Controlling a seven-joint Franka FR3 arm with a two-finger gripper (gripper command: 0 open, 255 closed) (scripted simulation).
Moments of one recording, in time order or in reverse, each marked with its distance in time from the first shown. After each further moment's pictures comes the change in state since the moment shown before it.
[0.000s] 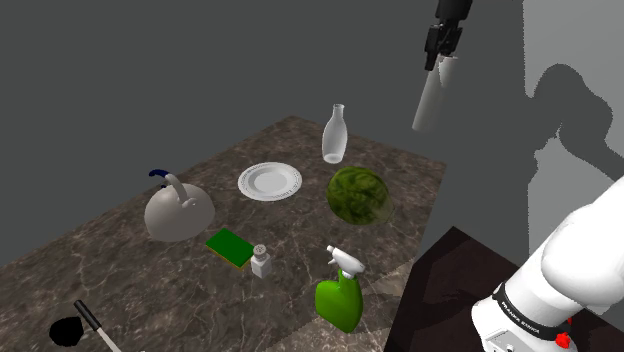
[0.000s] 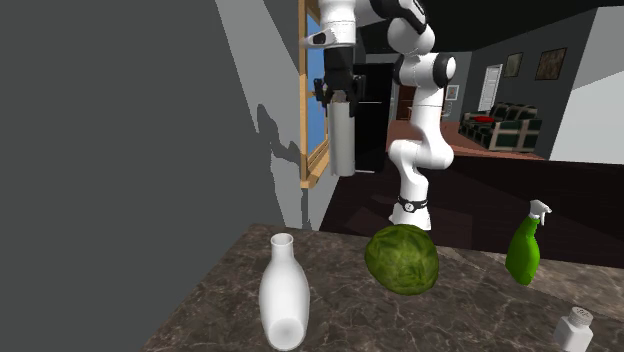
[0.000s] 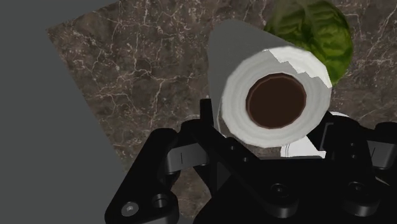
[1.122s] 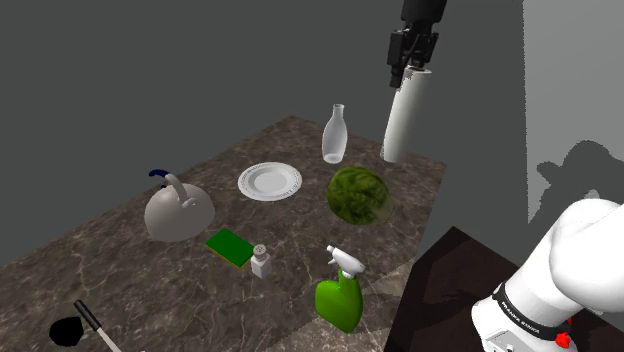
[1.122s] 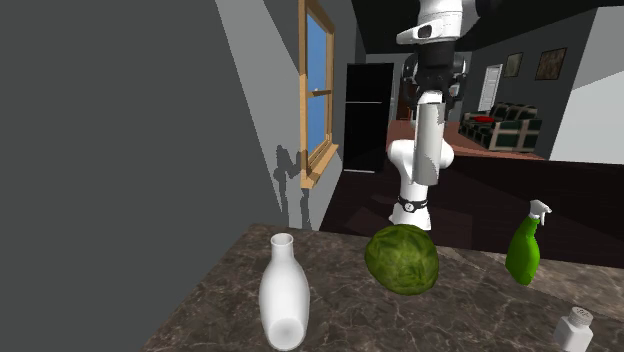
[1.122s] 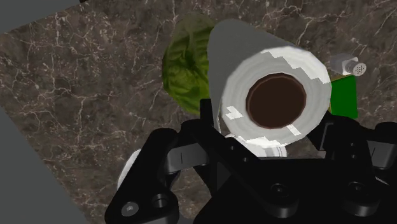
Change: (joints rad) arm 0.159 -0.221 0.277 -0.236 0.053 0.033 0.442
